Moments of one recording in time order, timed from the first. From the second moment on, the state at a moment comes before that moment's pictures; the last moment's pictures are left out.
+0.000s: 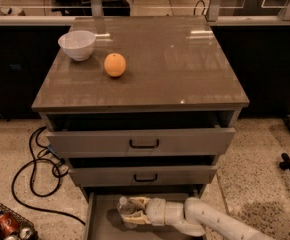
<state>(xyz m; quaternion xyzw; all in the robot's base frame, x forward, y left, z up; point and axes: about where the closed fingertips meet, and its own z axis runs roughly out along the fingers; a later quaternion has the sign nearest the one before) 0.463 0.058 0.362 -0.46 0.60 0.41 0.50</state>
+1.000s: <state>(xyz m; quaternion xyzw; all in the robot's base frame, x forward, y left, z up) 0.474 0.084 0.289 -0.50 0.59 0.43 0.48</state>
